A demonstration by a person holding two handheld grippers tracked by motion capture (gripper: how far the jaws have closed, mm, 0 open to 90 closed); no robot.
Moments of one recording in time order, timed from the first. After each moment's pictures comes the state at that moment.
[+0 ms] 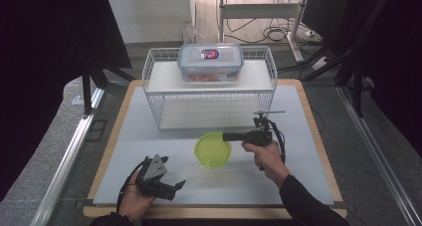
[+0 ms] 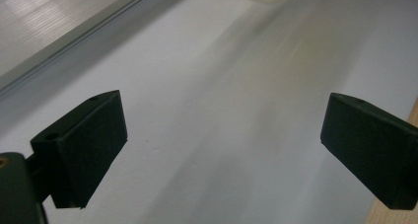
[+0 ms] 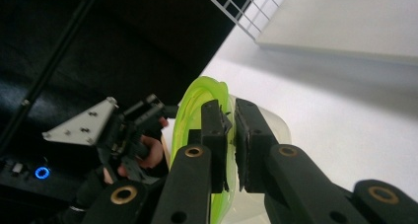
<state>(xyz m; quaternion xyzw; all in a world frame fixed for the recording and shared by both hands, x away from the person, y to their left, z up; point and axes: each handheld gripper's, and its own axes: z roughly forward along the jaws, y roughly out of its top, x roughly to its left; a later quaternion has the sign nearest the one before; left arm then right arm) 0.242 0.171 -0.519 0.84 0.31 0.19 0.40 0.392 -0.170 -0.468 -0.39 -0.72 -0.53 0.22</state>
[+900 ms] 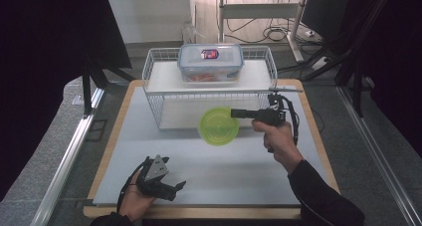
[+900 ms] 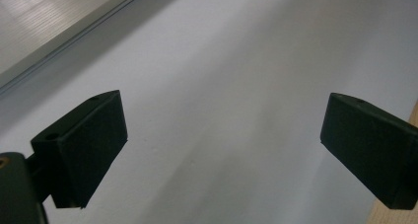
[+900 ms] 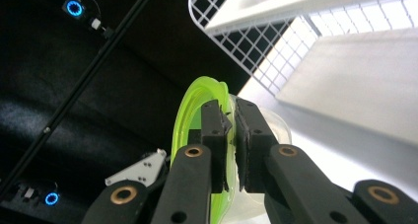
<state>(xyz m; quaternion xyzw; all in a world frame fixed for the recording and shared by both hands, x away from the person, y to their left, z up) 0.242 0.169 -0.520 0.84 0.31 0.19 0.40 0.401 -0.187 -0.388 -0.40 -0.69 -0.58 0.20</state>
